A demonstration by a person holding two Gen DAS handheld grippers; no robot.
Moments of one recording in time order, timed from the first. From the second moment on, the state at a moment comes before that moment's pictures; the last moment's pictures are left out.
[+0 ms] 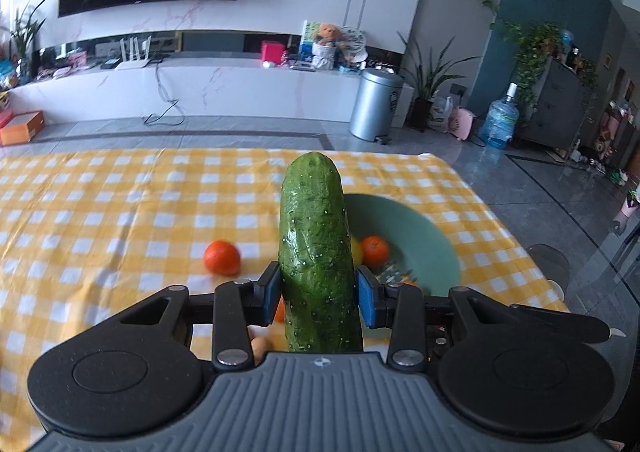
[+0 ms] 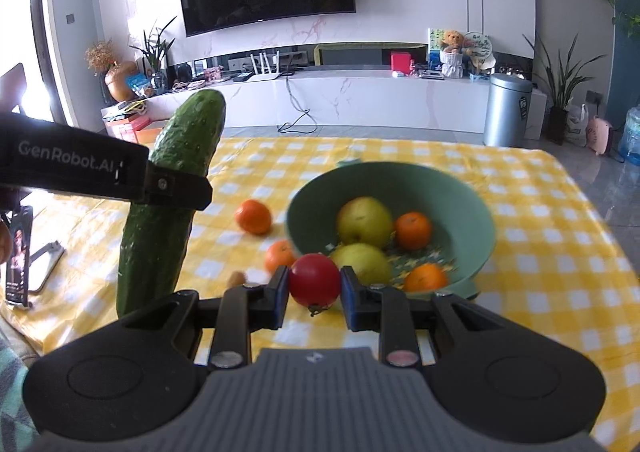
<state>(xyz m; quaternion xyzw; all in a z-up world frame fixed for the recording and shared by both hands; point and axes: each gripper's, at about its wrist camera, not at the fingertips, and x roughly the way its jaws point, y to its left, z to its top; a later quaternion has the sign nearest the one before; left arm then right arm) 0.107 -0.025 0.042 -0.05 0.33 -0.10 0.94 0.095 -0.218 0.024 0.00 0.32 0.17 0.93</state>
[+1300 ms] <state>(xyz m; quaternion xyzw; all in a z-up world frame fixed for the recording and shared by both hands) 0.235 -0.055 -0.041 -0.21 0.42 -0.16 0.87 0.201 -0.269 -0.007 -0.04 0.40 0.15 0.90</state>
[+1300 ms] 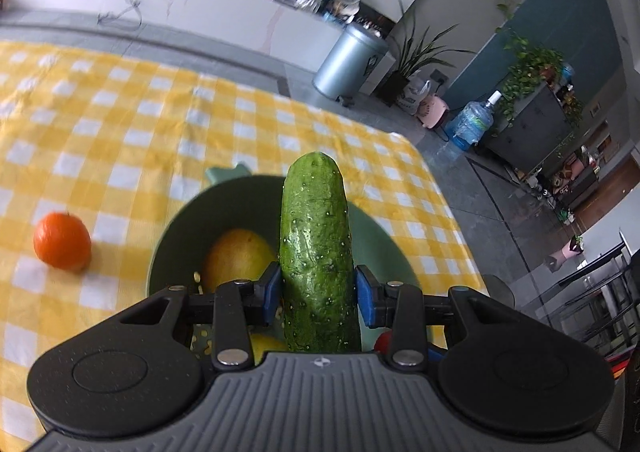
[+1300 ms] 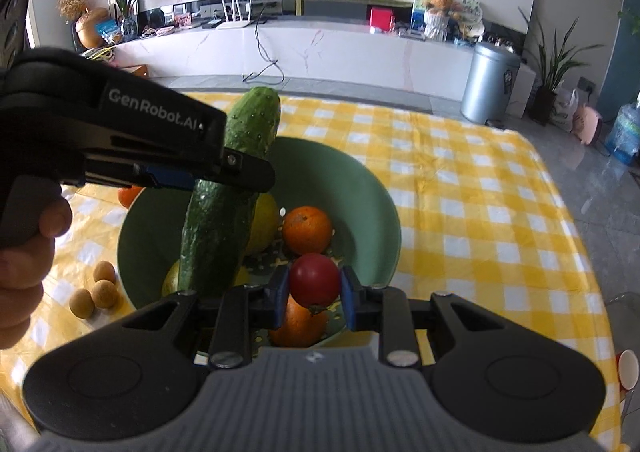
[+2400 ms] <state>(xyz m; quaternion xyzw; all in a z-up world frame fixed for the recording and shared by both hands) 0.213 -0.067 -0.023 -0.13 0.43 -0.18 0.87 0.211 -0.255 -0.011 -0.13 0.41 0.13 0.89</state>
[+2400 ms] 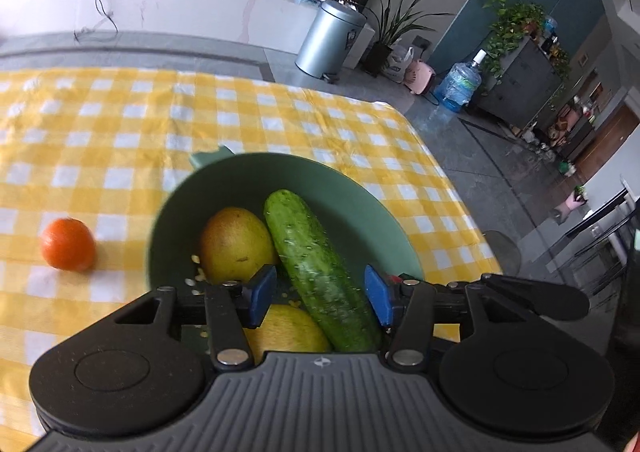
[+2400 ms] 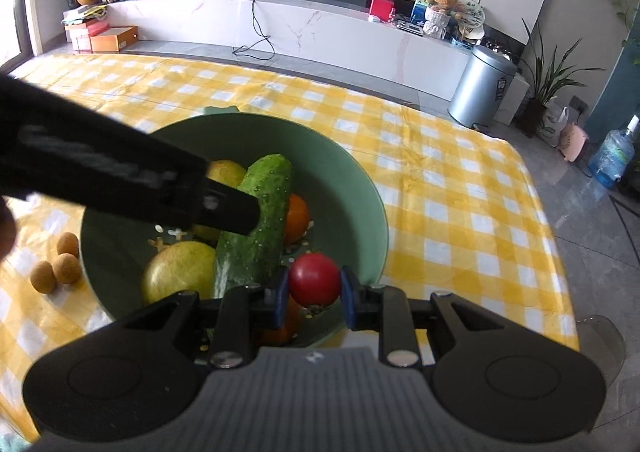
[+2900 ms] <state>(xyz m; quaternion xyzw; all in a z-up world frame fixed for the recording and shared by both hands) 0.188 -0.043 -0.010 -0.07 0.43 -0.14 0.89 0.213 -0.228 -0.018 -0.28 0.43 0.12 0.85</state>
